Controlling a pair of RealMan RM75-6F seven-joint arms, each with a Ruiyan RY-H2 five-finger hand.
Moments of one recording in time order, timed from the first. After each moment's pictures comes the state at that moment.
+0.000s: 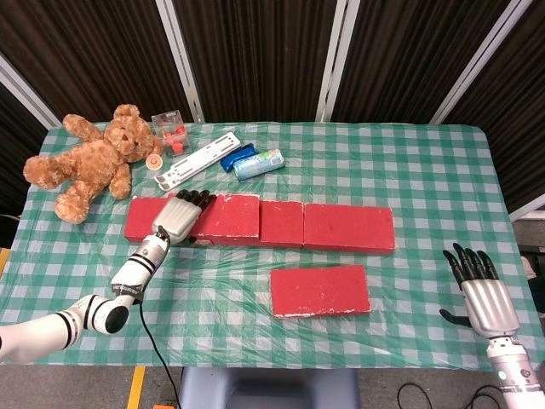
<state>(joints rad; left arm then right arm) -0.94 -1.48 -0.16 -1.27 1.01 0.74 0.43 0.12 -1.15 0.02 -1.61 -1.47 1.37 -0.20</state>
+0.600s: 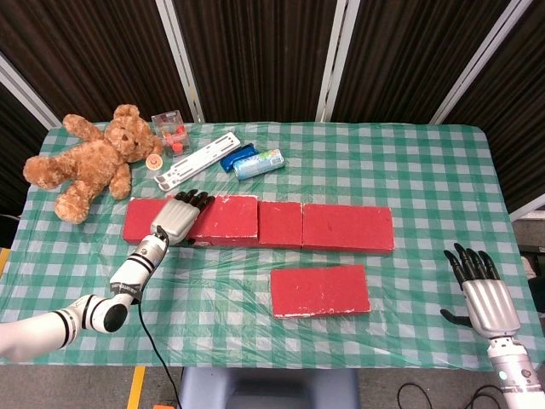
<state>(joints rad) -0.96 -1.45 -0.14 -1.31 0.93 0.72 0.44 0.12 -1.15 0.02 -1.61 -1.47 1.37 -0.21</state>
